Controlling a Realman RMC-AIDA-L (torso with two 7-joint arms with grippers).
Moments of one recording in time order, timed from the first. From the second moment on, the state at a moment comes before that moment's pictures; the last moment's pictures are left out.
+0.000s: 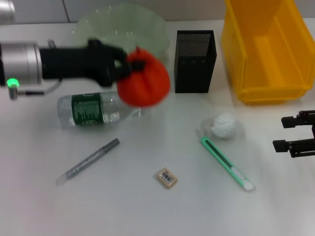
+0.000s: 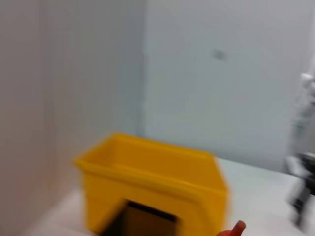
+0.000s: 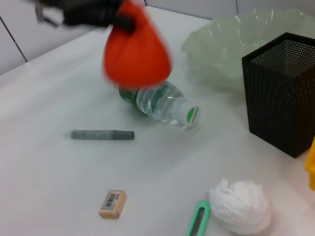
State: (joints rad) left arm -0.66 -2.07 0.73 0.77 1.99 1.56 -1.46; right arm 0.40 2.08 -0.60 -1.13 -2.30 -1.83 1.64
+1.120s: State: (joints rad) left arm -0.82 -2.08 0.91 0.73 1.92 0.87 -1.65; right arm 0.48 2.08 -0.62 -1.15 -2.31 -1.84 1.81
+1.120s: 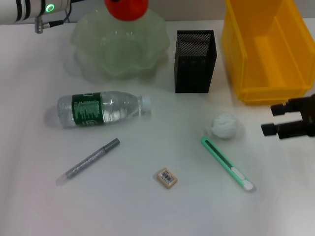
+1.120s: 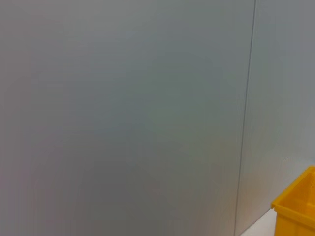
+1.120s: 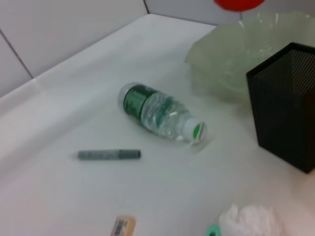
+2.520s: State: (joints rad) left arm -0.41 -2.04 0.91 0.92 1.66 1.65 -1.41; right arm 0.83 2.08 -1.33 -1.04 -2.64 -1.50 2.55
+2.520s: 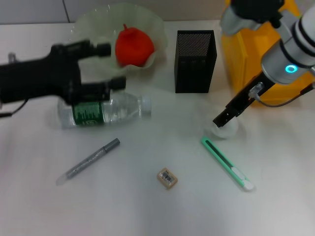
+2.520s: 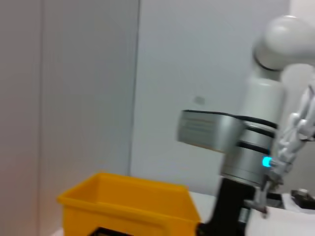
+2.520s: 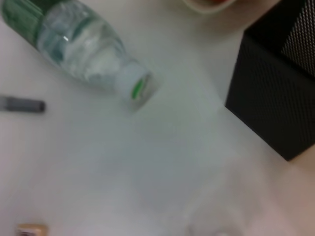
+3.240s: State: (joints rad) left arm -0.32 -2.03 0.90 0.83 1.66 1.74 -1.34; right arm 0.87 2.08 -1.40 -0.95 -2.66 -1.46 2.57
